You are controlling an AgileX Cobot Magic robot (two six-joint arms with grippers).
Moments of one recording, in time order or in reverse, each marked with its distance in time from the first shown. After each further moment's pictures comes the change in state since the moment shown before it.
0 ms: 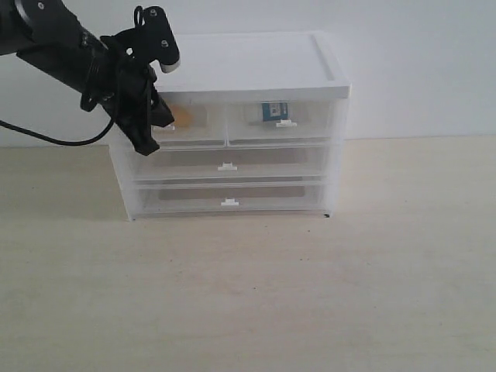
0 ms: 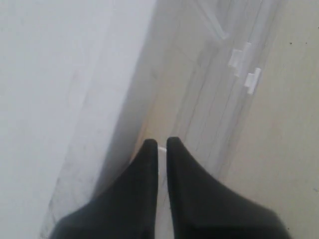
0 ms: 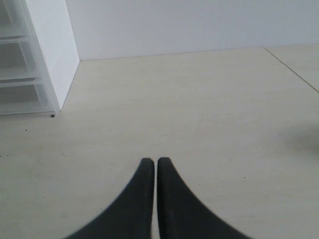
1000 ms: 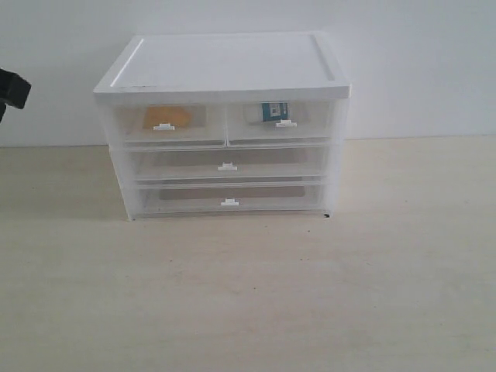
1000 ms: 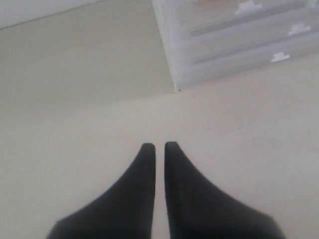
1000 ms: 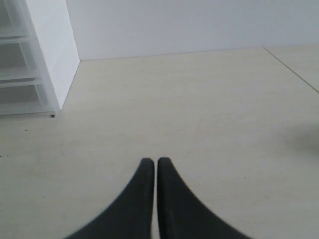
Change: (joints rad) left arm 0.000 -0.642 0.355 0.491 0.297 -1.305; right arm 0.000 0.000 0.000 0.000 0.000 0.000
